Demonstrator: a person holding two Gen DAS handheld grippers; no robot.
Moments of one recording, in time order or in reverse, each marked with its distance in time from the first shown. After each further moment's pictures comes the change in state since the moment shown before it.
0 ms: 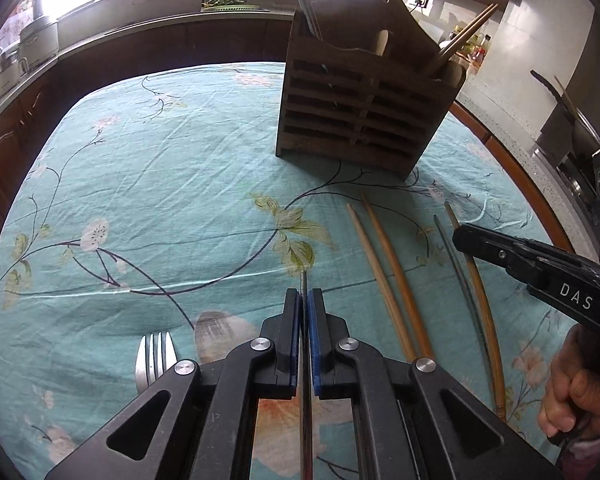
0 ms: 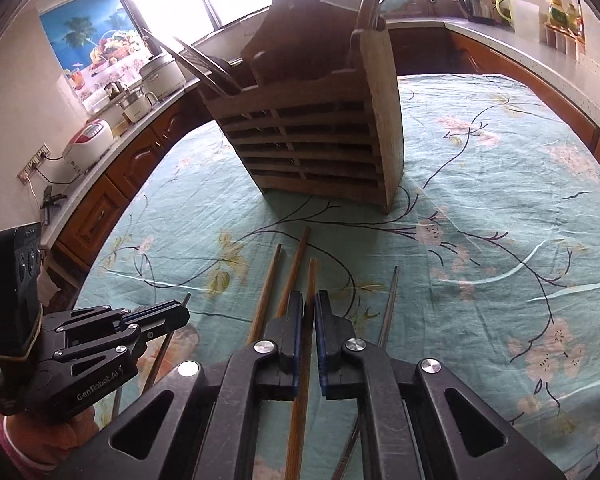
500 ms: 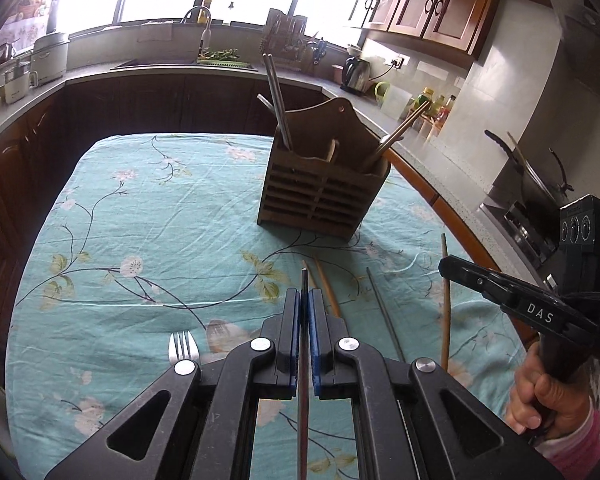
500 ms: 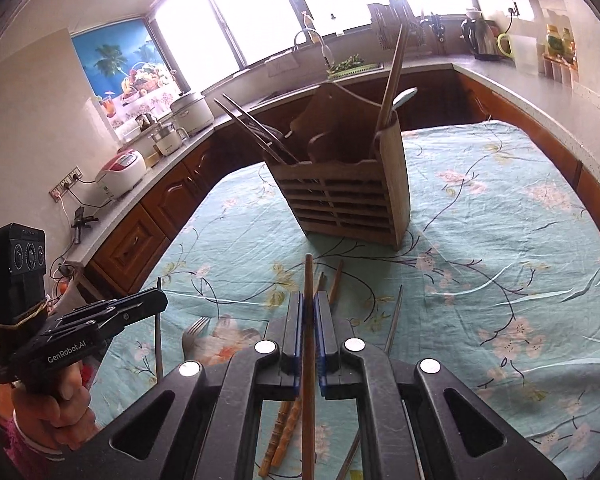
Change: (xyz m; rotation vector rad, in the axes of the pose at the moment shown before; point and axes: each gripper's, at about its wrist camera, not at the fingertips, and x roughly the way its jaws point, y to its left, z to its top) left arm -0.126 0.006 -0.024 -0.029 -0.208 -0.113; right arm -0.083 0.027 -0.004 -0.032 -0.163 0.060
